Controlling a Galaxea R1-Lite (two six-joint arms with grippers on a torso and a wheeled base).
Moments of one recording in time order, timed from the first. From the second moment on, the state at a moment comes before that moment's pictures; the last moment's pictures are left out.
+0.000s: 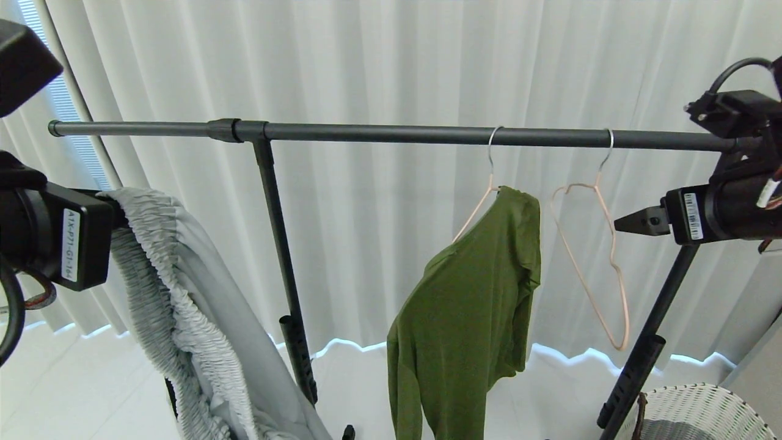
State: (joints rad) left arm -0.55 1.16 -1.18 0.43 0.41 0.15; right arm 0.49 1.45 -1.40 0.56 -0.32 0.19
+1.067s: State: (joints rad) left arm -0.55 1.14 -1.15 0.43 0.41 0.15; right arm 0.57 1.71 -1.45 0.57 -0.39 0.50
